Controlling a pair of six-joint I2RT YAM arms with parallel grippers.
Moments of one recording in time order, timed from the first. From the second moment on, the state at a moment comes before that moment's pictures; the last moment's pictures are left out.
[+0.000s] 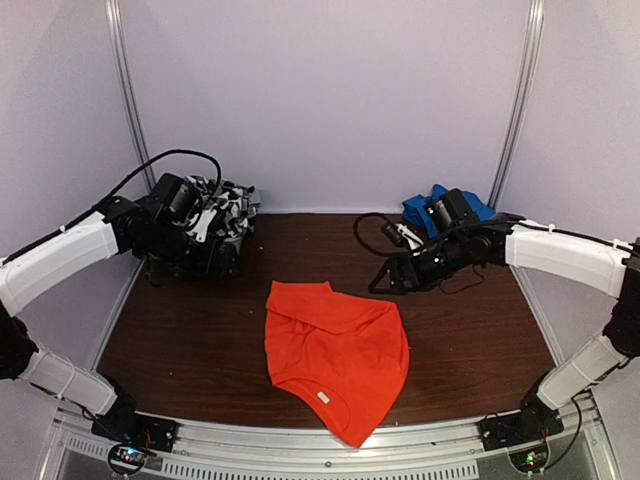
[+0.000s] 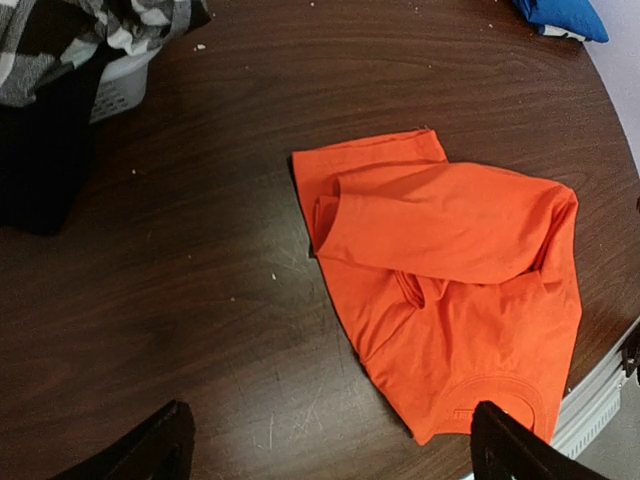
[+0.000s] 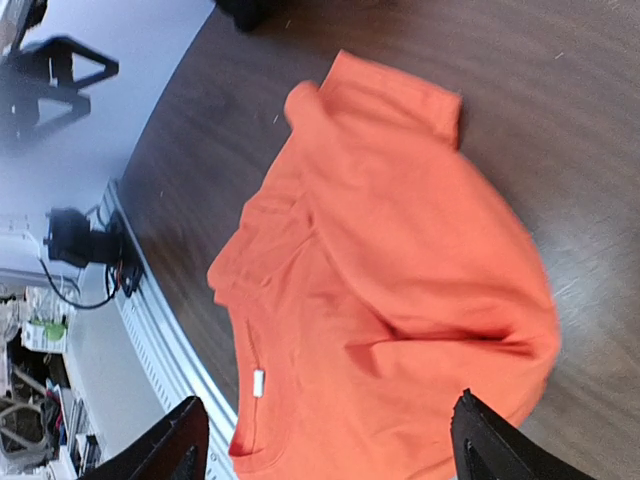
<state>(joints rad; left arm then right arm) -0.55 1.36 1.24 -0.85 0.11 -0.31 0.54 1.45 1.13 -0.53 -0.54 0.31</state>
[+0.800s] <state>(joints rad) -0.40 1.16 0.92 -0.79 0.22 -0.39 1.04 2.12 1.52 -0.58 -0.44 0.39</state>
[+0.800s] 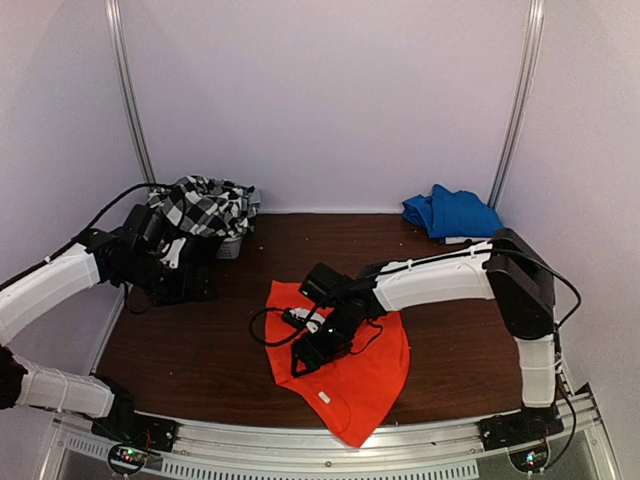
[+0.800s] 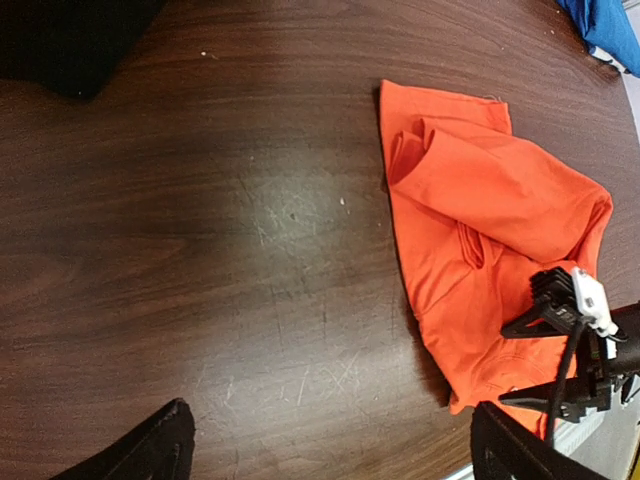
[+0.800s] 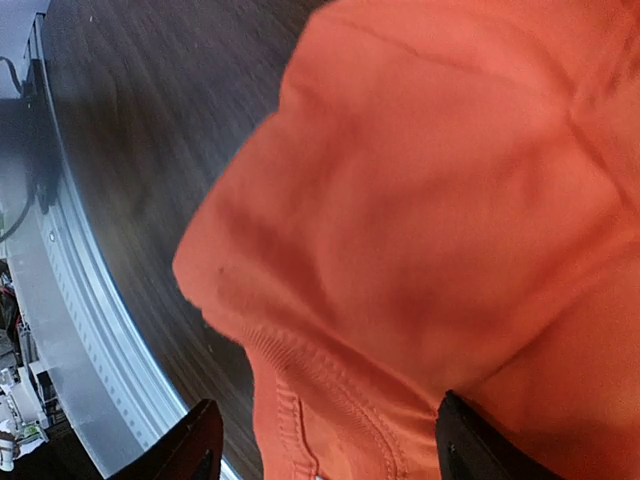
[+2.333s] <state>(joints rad) -0.89 2.02 1.37 -0.56 0.72 -0.04 0.76 1.11 0.79 -0.51 -0.22 0.64</state>
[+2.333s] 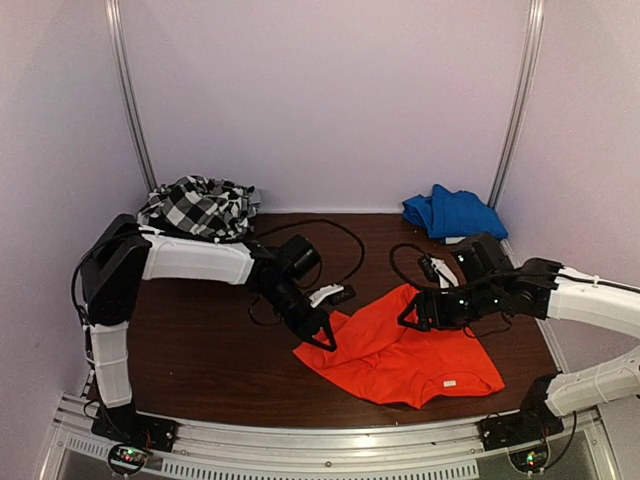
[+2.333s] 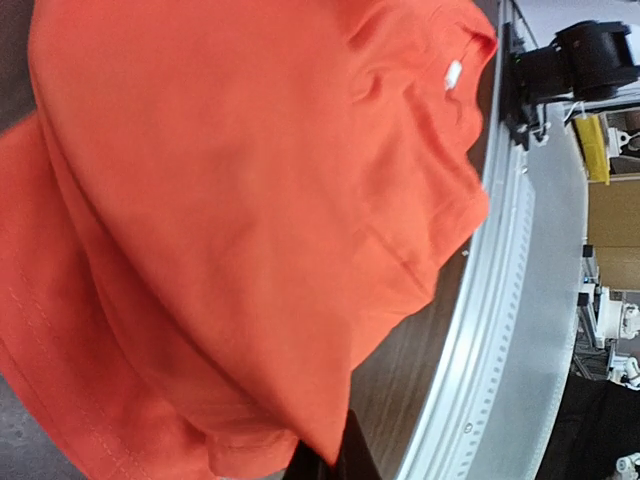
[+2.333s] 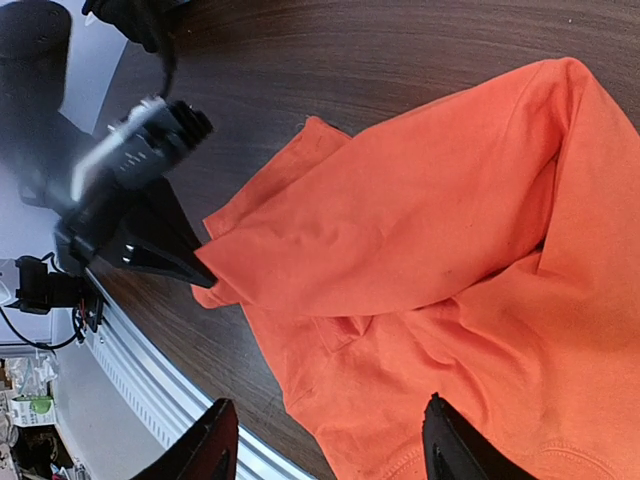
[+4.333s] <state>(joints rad) -0.48 1.94 1.66 -0.49 0.43 -0.46 1.17 1.84 1.24 -0.60 -0.13 0.20</state>
